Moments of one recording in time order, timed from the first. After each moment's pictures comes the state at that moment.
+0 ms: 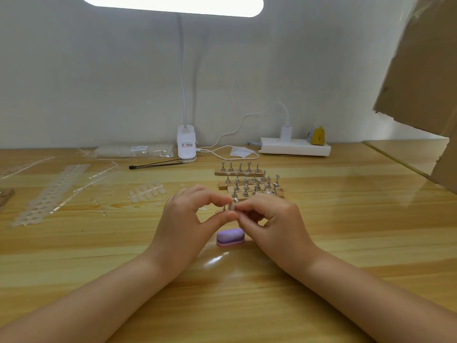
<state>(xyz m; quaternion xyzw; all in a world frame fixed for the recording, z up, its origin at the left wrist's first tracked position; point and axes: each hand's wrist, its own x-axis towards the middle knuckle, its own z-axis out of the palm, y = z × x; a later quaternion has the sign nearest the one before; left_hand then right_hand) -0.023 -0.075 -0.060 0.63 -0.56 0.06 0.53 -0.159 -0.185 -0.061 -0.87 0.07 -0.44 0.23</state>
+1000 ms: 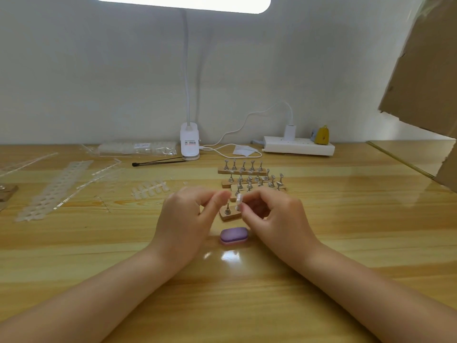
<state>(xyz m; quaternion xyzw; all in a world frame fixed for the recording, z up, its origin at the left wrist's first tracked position) -0.021 -0.075 -0.054 0.68 -0.52 0.04 0.51 -0.155 -0.190 -0.061 -0.86 0.14 -0.42 0.26</state>
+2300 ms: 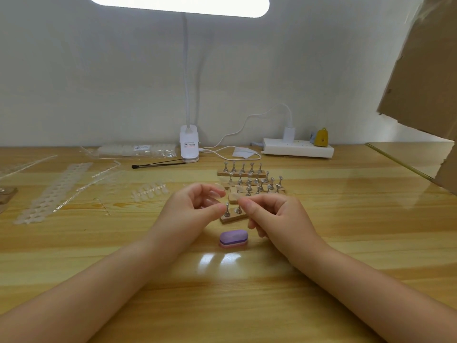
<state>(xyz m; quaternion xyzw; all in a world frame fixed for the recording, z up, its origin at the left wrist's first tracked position) -0.015 -0.076 -0.045 0.65 -0.42 -0.22 0.60 -0.161 -0.183 -0.050 -0.76 0.21 -0.31 0.53</state>
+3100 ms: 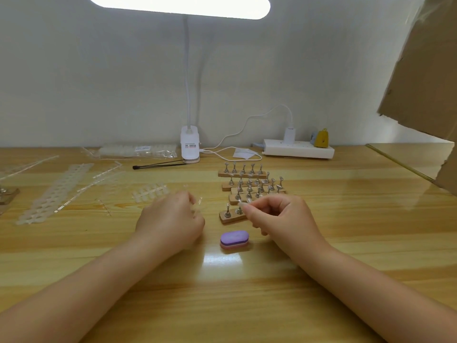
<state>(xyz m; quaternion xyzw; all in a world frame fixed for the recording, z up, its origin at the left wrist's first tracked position) 0.003 -0.072 -0.045 0.88 -0.41 0.01 0.24 -0.163 -0.183 -0.047 -0.77 0.24 -0.33 0.50</state>
